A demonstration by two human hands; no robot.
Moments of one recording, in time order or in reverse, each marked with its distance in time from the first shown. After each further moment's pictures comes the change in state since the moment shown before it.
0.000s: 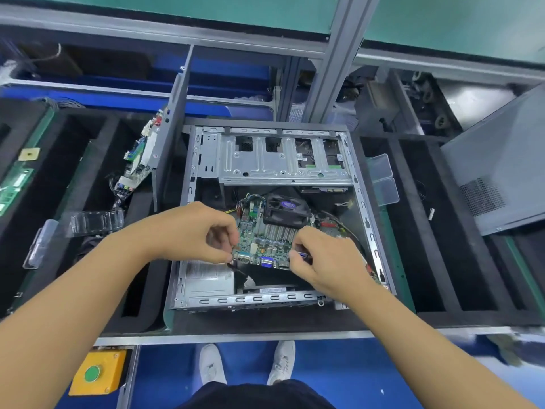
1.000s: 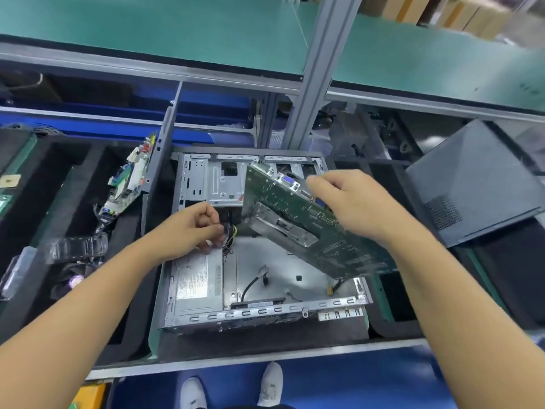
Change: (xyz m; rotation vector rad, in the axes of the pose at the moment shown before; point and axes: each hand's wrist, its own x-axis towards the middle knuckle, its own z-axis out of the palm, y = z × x) left_hand 0.027 -0.020 0.008 -0.667 0.330 -0.108; right_hand 0.032 -0.023 -0.139 0.256 0.084 0.228
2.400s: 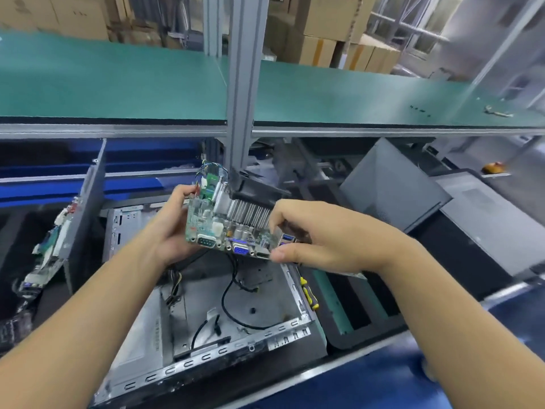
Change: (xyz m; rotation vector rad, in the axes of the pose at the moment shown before) left_hand 0.072 0.121 0.070 -0.859 -0.097 -0.211; right_hand -0.057 0.021 -0.082 -0.189 -0.198 -0.381
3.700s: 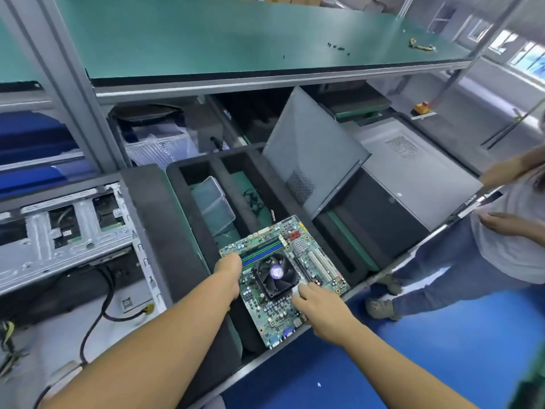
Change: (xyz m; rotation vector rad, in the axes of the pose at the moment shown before) left_hand 0.184 -0.269 0.186 0.434 0.452 -0.467; right_hand -0.206 0.285 0.198 -0.413 -0.250 0.524
